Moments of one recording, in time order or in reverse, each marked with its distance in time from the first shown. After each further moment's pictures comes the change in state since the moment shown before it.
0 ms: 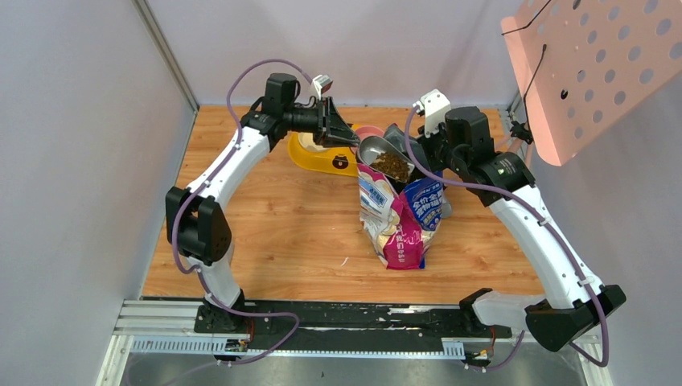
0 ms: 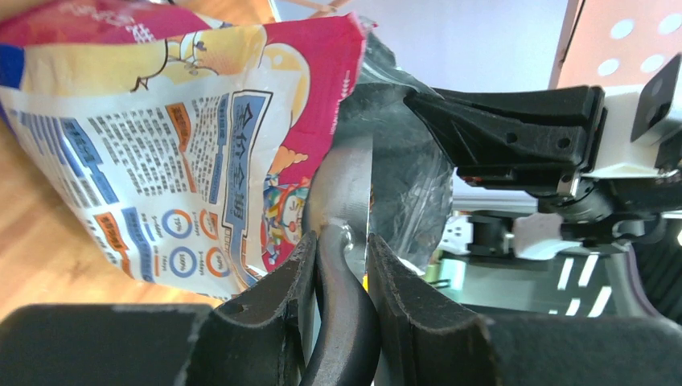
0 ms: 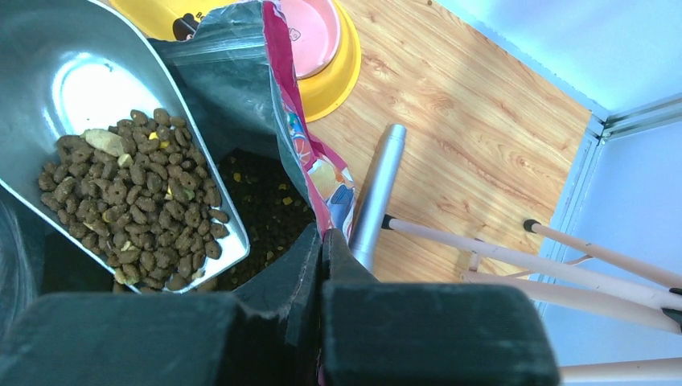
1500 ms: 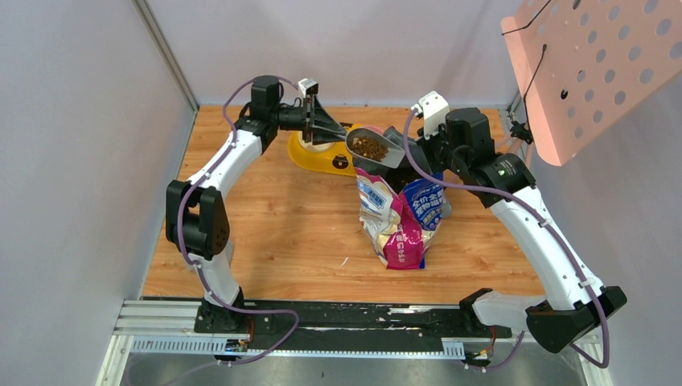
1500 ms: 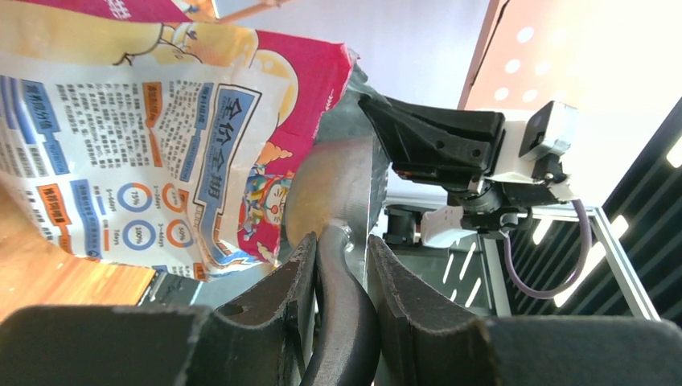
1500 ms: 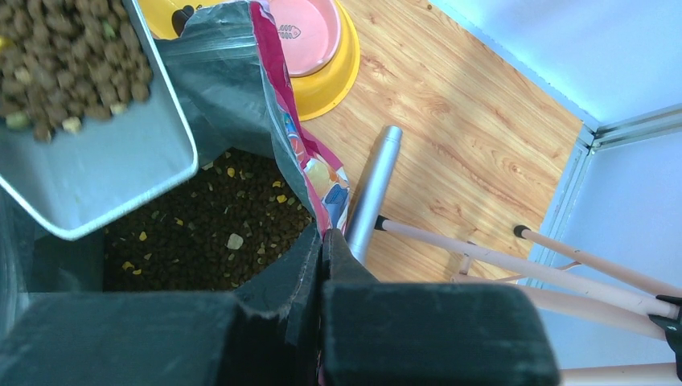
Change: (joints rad) left arm 0.120 0.034 -0.133 0.330 0.210 -0.415; right arm 0.000 -0.010 -0.011 0.004 -0.011 -0.044
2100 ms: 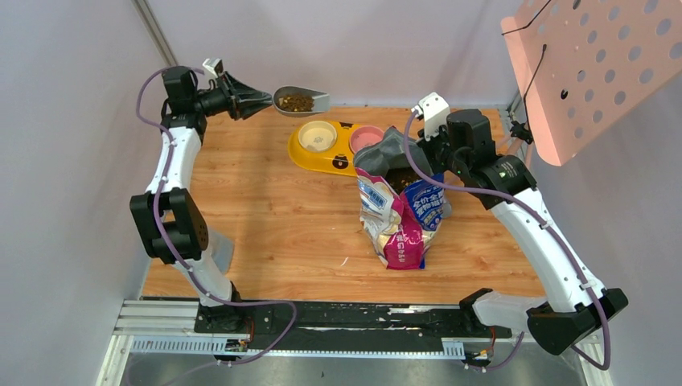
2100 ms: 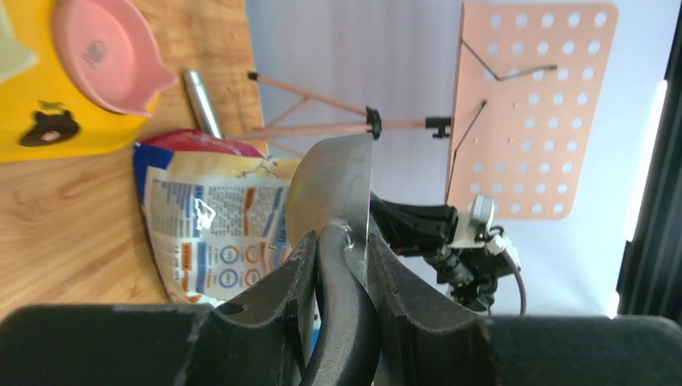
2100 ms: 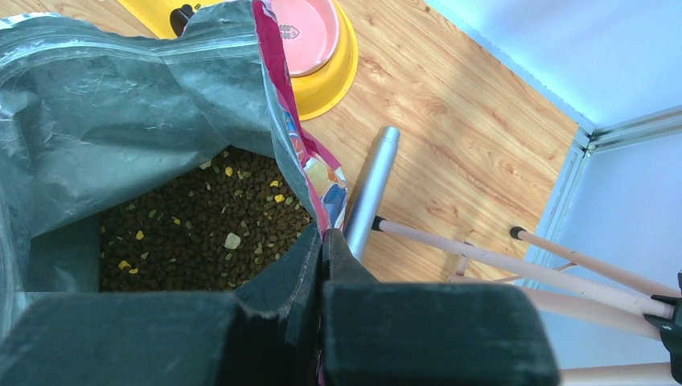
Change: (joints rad) left arm 0.393 -0.053 0.041 -0.014 -0.057 0.040; right arm 0.000 -0.009 -0.011 0.006 0.000 -0.011
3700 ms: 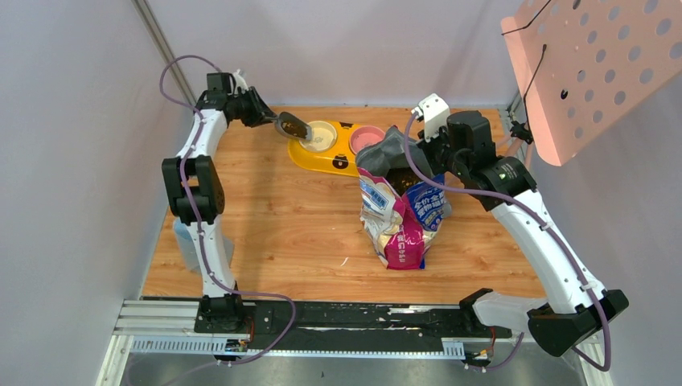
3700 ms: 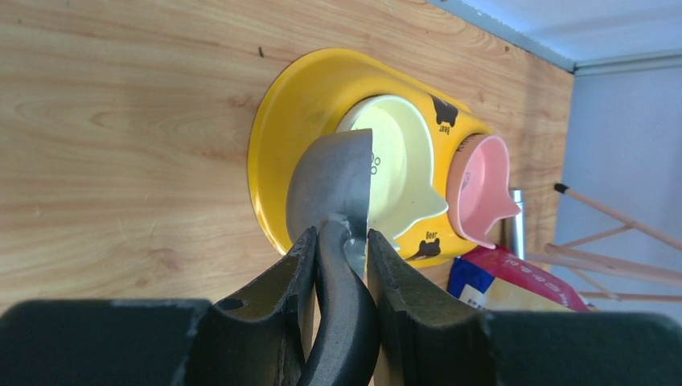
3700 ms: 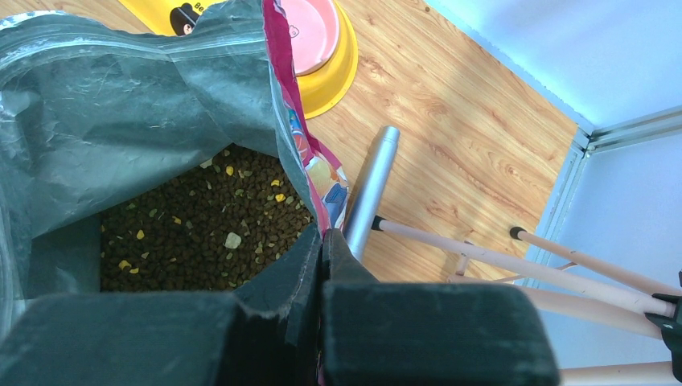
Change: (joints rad) left arm -0.058 0.408 0.323 -0.406 -0.584 0.731; right arm 0.000 -0.011 -0.018 0.008 -0.001 -0.003
